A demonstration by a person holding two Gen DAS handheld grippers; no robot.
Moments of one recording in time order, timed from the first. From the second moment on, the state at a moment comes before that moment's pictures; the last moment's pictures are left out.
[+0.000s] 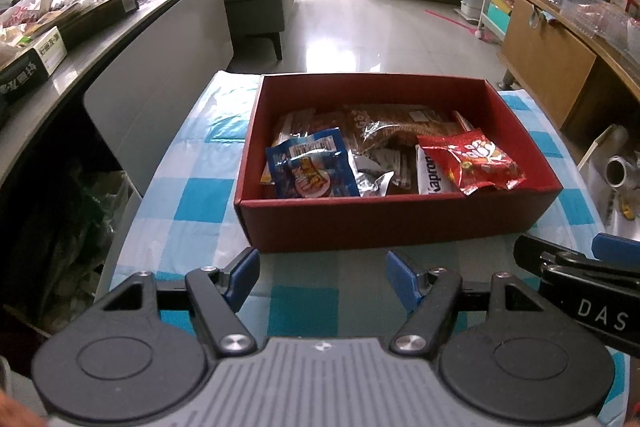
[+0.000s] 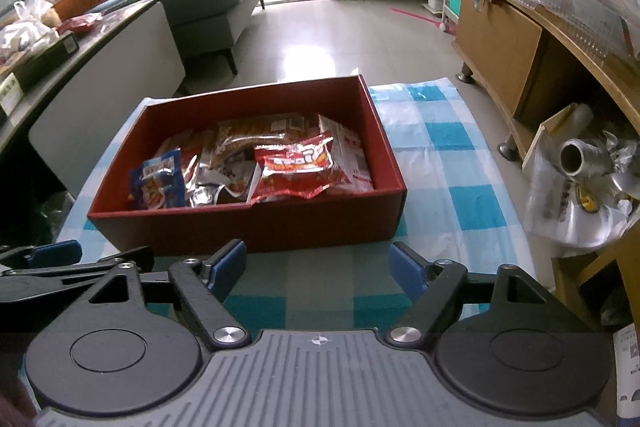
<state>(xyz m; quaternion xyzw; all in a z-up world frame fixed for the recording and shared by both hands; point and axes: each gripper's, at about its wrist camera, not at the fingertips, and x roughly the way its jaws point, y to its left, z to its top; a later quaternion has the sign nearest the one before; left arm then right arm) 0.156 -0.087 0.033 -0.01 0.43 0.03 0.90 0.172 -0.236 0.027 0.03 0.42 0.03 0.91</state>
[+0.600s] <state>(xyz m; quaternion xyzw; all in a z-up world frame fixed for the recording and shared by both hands) 0.119 -0.084 0.032 0.00 0.43 0.03 0.90 0.136 -0.228 0.026 0.03 0.42 0.04 0.91</state>
